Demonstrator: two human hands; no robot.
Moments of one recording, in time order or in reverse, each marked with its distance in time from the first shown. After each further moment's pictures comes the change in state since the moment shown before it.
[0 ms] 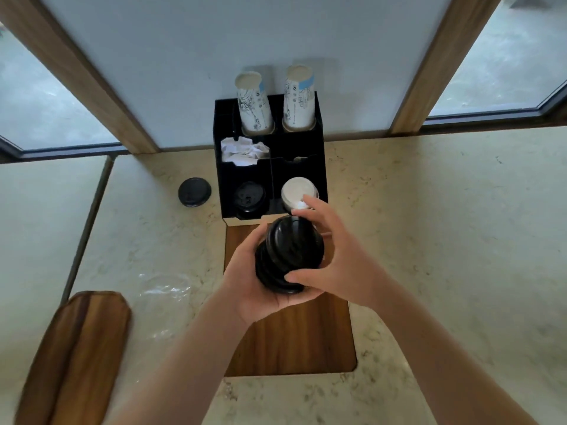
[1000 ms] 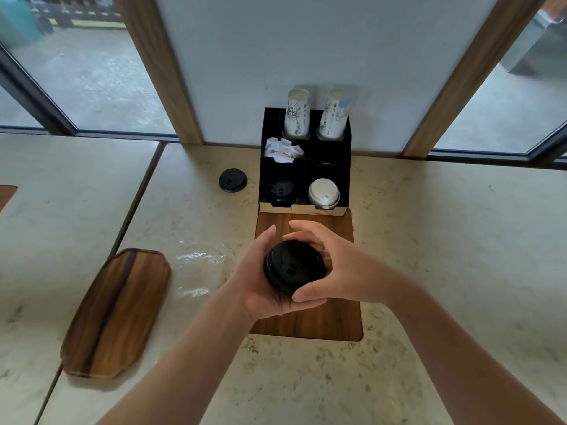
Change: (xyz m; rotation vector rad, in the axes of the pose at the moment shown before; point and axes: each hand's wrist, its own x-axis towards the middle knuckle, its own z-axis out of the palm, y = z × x) left_hand -0.108 -0.030 -0.023 -0.019 0.089 -0.066; right_hand -0.051 -0.094 0.040 -0.124 -0.396 0.089
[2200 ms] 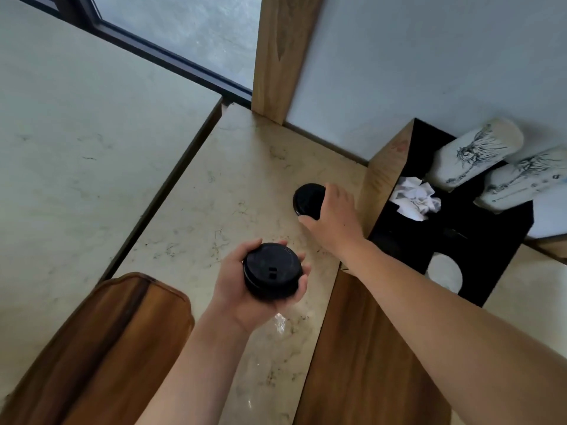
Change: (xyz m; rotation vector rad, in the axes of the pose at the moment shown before) left_hand 0.093 0.198 -0.196 -0.677 -0.116 0.243; right_hand 0.430 0.074 0.051 -0.698 0.248 0.217
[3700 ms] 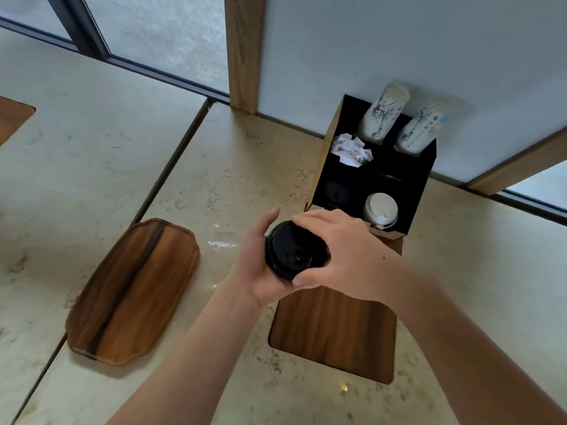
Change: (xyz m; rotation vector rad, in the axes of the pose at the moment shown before) left_hand -0.110 -0.132 0.029 0.244 -0.269 -0.141; right_hand -0.284 -0.011 -0.147 0.032 -0.160 -0.407
